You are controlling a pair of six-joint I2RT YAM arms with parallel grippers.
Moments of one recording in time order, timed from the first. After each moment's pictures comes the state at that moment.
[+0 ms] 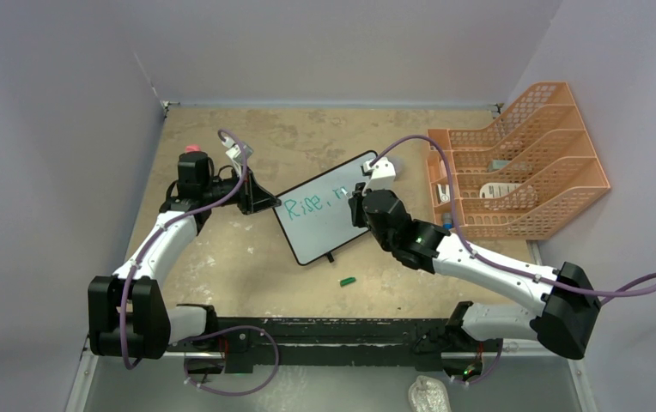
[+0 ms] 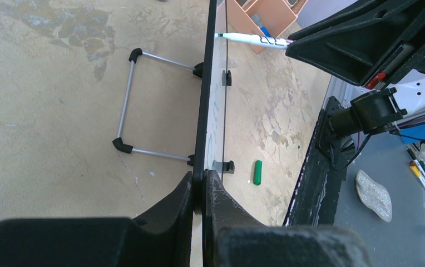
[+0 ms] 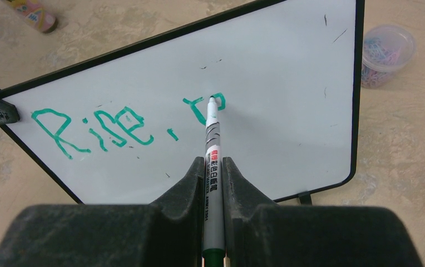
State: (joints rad) left arm -0.05 1.24 0.78 -0.10 1.04 -0.09; right arm 0.93 1.21 0.85 -0.08 0.53 0.43
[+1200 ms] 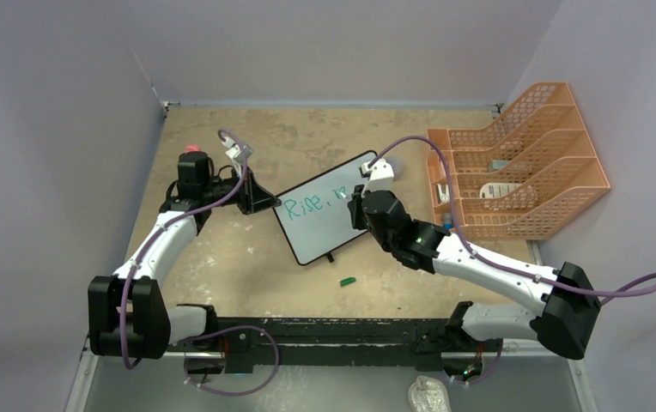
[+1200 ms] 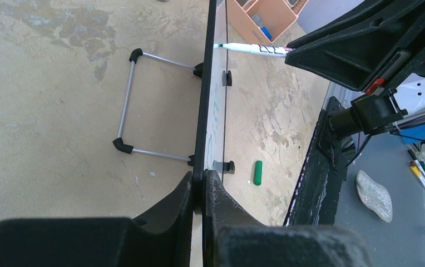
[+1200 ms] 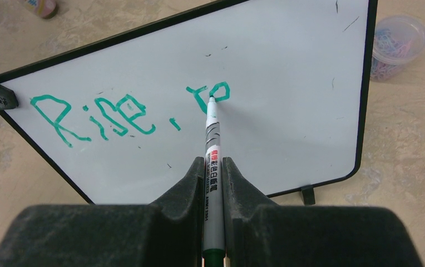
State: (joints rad) left arm -0.05 1.24 0.78 -0.10 1.04 -0.09; right arm 0.93 1.21 0.85 -0.11 0.50 0.43
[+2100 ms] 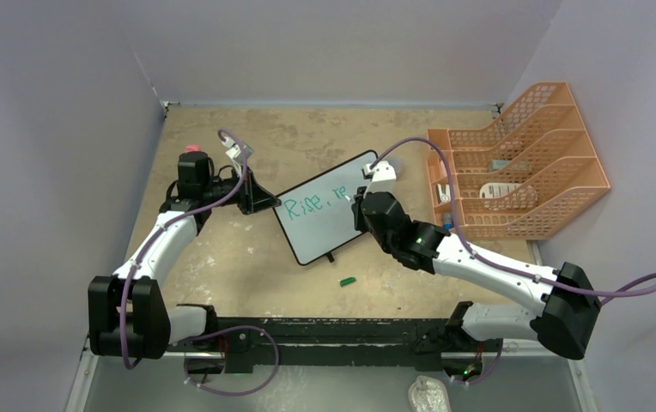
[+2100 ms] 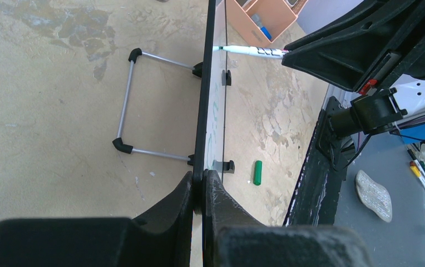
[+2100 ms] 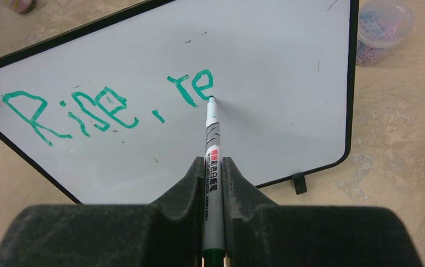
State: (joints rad) left arm -0.05 1.24 0.78 -0.10 1.04 -0.09; right arm 0.93 1.20 0.85 -0.16 0.53 0.46
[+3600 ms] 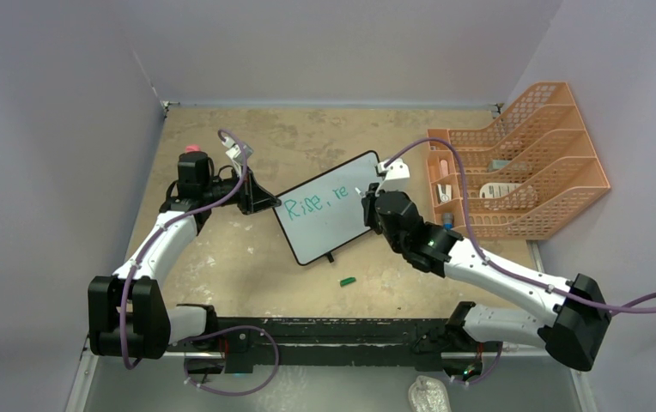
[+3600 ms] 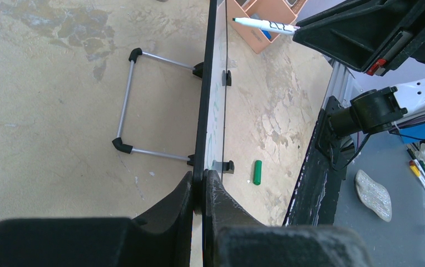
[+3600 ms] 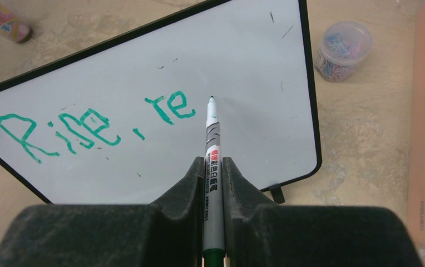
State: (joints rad) left arm -0.05 1.24 0.78 -0.10 1.04 -0.09; right arm 0.90 1.12 0.80 -0.12 0.55 0.42
